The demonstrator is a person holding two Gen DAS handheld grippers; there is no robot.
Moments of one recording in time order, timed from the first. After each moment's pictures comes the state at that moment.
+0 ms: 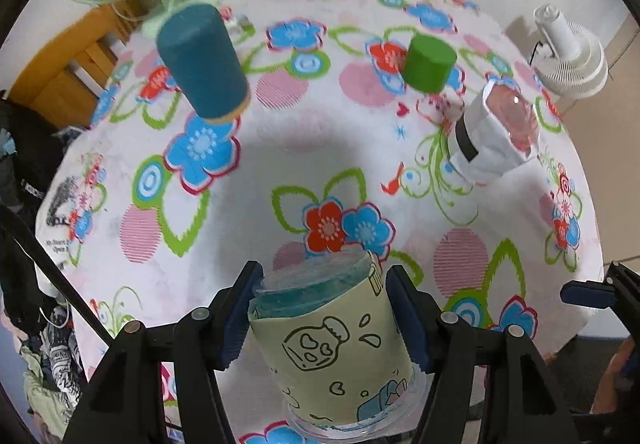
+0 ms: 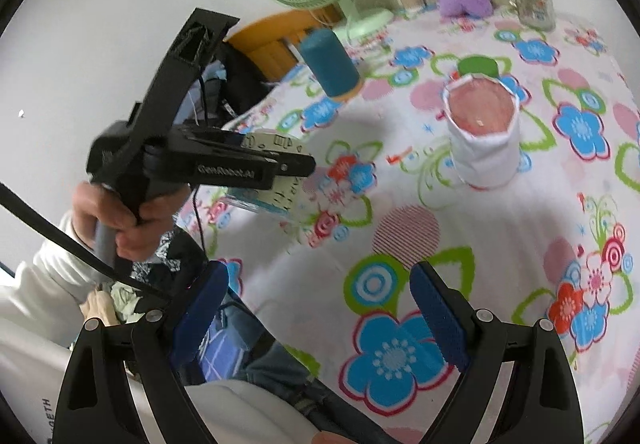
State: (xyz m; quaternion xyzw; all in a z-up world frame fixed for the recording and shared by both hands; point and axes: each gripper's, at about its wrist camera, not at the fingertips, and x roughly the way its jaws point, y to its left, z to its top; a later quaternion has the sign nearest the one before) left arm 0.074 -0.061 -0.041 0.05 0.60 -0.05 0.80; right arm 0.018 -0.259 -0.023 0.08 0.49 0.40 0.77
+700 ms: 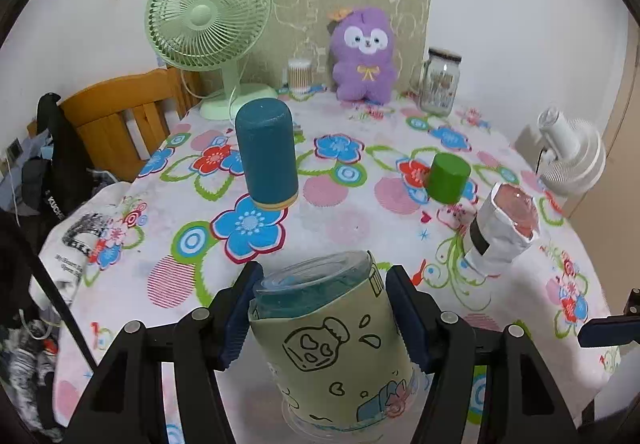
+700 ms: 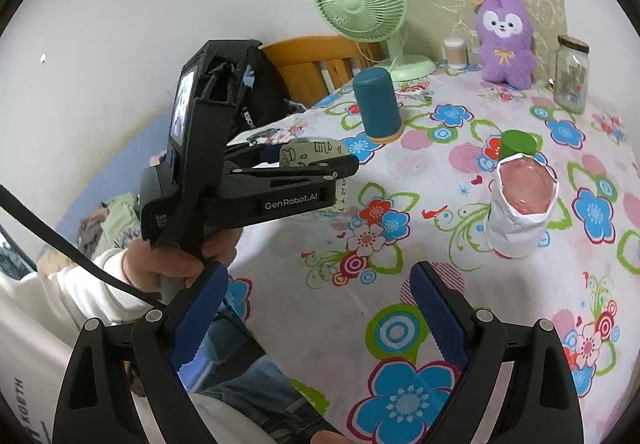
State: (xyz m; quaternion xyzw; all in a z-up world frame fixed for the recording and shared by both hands) left arm 0.043 -0.041 -0.034 -0.01 0.39 -0.01 0.92; right arm -0.005 -0.221 -0.010 -0.01 0.41 0.42 0.81
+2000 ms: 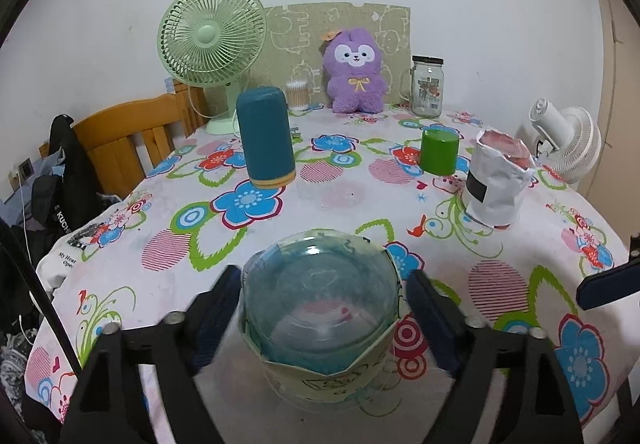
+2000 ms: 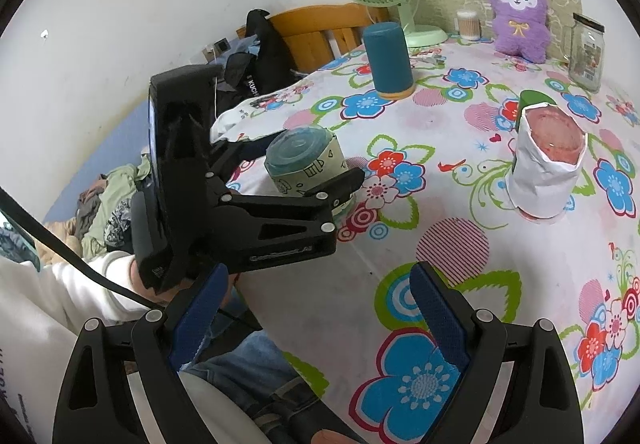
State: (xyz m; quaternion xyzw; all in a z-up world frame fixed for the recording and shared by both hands) left arm -0.012 -0.056 -0.082 0.03 0.31 0.00 0.95; right arm -0.015 -0.213 -0.043 -0.03 0.44 0.44 0.79
